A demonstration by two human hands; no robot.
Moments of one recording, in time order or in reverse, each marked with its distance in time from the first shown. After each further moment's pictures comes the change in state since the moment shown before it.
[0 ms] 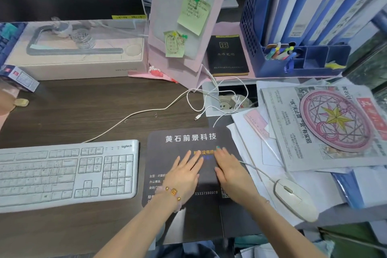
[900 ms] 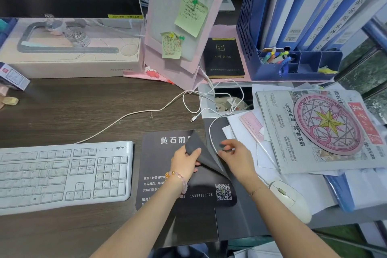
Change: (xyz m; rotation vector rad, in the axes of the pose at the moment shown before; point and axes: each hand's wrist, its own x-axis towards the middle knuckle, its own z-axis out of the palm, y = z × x) left_hand 0.034 0.024 -0.038 -1.420 0.214 -0.605; right_hand 0.032 0.002 -0.039 0.578 0.186 0.530
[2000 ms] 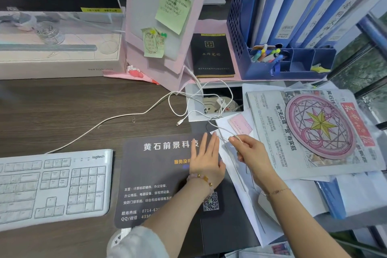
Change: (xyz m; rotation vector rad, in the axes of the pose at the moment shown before) left_hand 0.032 -0.017 0.090 1.306 -0.053 0.562; right_hand 0.024 0.001 -0.061 0.467 -0.048 0.042
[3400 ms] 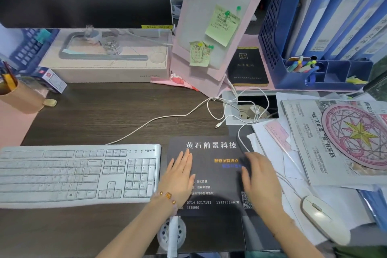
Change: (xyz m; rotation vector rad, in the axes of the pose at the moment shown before) left_hand -0.104 -0.155 -0.032 0.028 -0.055 -0.047; right_hand -0.065 0.046 0.071 -0.928 0.201 -0.660
